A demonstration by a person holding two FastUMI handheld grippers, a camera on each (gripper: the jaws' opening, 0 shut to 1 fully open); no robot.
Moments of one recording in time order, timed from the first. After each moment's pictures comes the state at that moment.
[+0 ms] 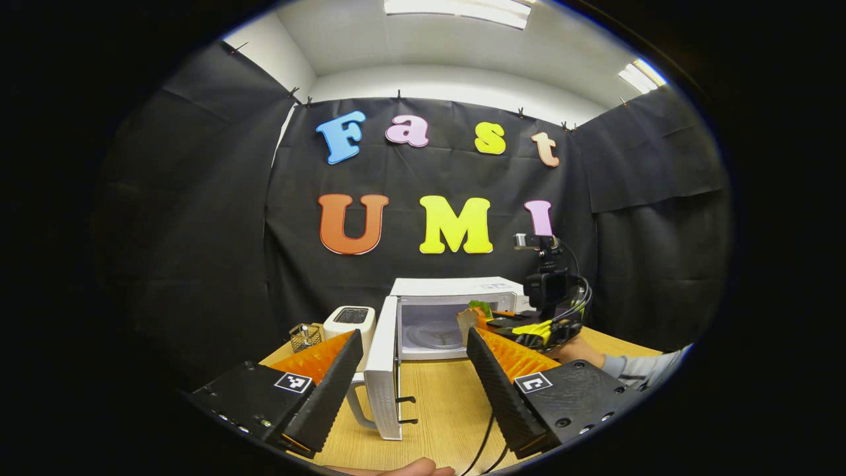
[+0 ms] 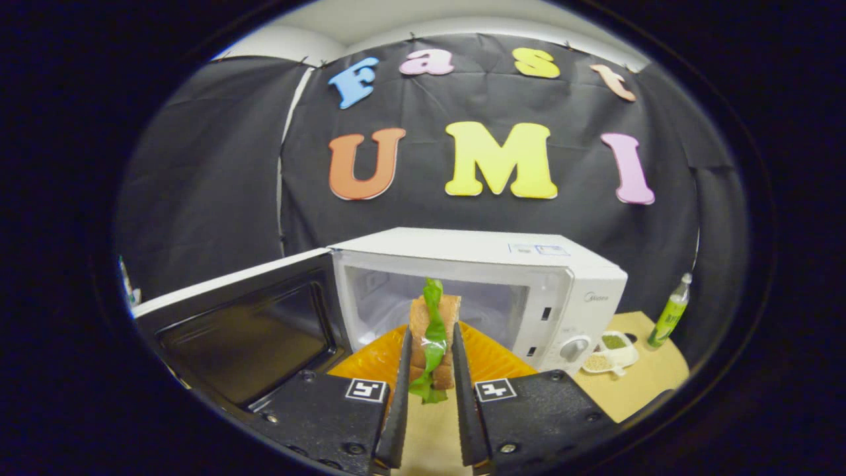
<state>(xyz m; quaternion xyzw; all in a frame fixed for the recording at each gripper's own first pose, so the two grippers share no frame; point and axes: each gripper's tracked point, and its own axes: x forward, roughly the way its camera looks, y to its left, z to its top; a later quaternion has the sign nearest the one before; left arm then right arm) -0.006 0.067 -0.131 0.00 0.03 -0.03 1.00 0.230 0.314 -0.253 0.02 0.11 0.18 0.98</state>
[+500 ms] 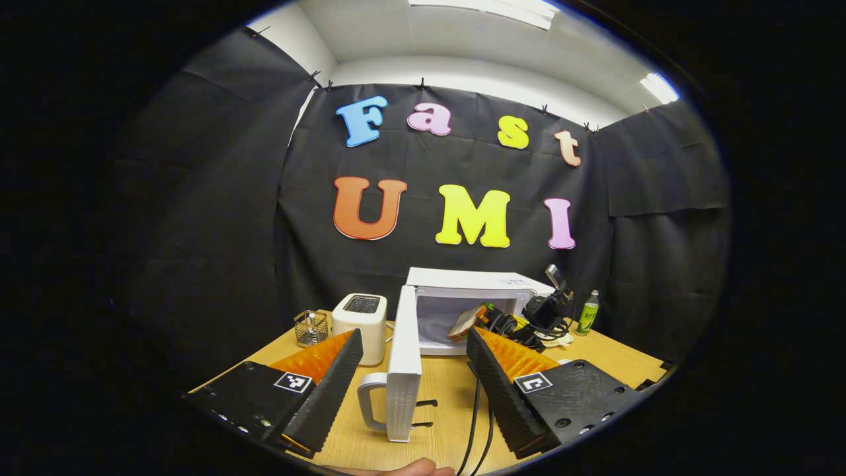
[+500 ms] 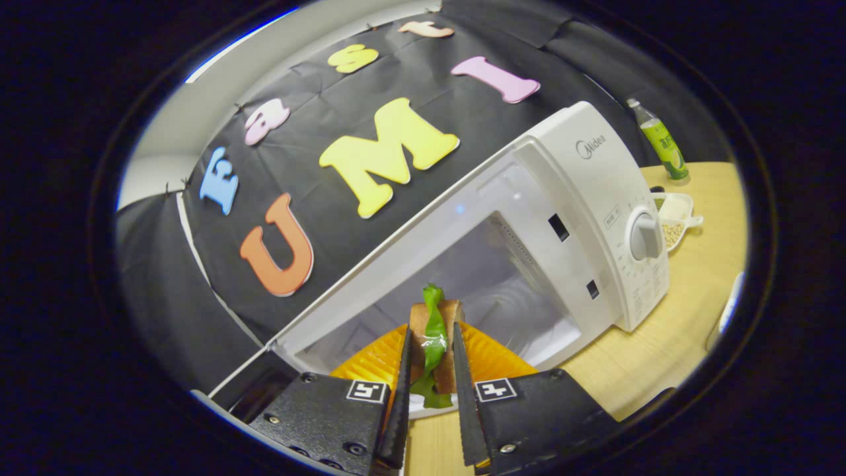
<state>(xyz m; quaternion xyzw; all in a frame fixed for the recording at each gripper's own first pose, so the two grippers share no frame) 0.018 0.102 -0.151 -0.03 0.05 0.00 1.00 0.336 0.333 -0.287 0.36 0.09 0.07 0.93</state>
